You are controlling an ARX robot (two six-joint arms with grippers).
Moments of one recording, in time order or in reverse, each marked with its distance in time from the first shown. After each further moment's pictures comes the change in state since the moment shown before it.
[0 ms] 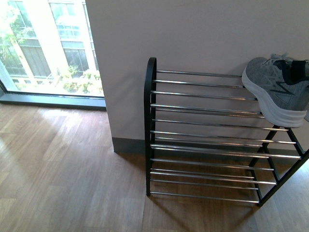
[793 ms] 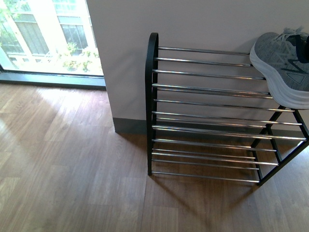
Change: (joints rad) left arm 0.000 0.002 0.000 0.000 0.000 0.000; right arm -0.048 0.143 0.070 0.011 -0.192 0.077
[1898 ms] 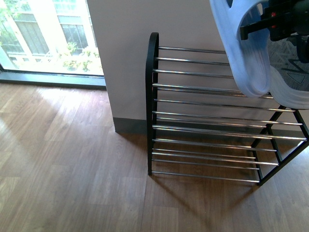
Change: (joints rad) left arm 0.000 0.000 0.000 0.000 0.000 0.000; right arm 0.026 1.282 0.797 0.335 0.077 -0.129
